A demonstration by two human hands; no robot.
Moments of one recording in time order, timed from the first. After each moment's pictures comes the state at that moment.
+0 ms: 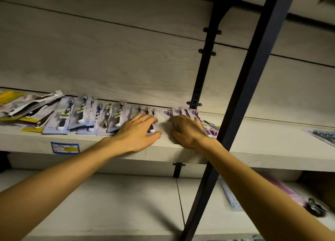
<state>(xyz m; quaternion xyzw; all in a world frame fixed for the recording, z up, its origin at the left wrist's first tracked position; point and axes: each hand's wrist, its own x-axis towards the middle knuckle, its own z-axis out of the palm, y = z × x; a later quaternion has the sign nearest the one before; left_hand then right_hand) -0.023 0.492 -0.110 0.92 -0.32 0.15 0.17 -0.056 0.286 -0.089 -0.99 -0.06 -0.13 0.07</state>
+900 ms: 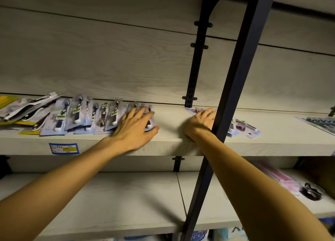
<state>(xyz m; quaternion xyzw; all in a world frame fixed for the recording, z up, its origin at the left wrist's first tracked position) -0.027 0.490 -0.115 0.92 -0.31 0.20 0.14 -0.053 0.279 -0.091 -0.94 0.32 -0.03 -0.12</state>
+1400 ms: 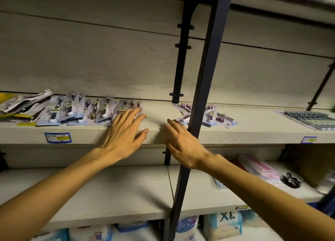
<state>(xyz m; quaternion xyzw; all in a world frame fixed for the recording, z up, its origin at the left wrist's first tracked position) -0.099 0.485 -0.129 0.87 -0.34 0.32 0.13 -0.188 0.267 -0.122 -0.97 -0.13 -0.15 0.12</state>
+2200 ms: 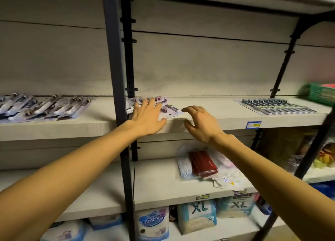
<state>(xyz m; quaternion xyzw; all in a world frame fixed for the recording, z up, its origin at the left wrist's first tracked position) -0.167 0.206 -0.085 0.94 -0.30 0.18 0.01 -0.261 0.013 -0.098 -0.96 -0.03 -0.25 0.08</state>
